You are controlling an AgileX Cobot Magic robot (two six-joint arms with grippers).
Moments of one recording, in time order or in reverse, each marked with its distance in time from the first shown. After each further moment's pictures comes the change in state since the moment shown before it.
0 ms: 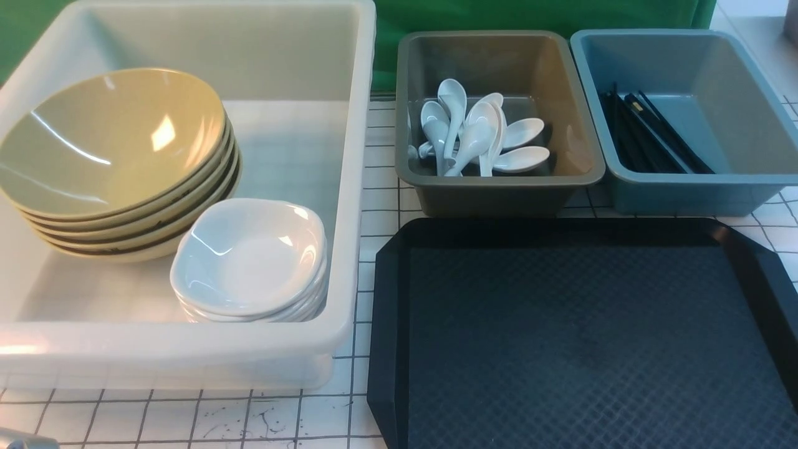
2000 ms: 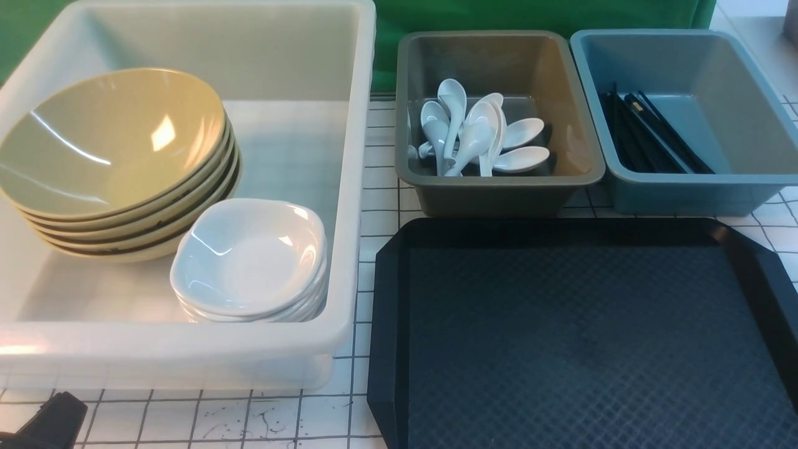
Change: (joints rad) right arm 0.000 0.000 0.001 0.000 0.000 -0.012; left arm 0.617 -0.240 -0.004 -0.153 0.078 0.021
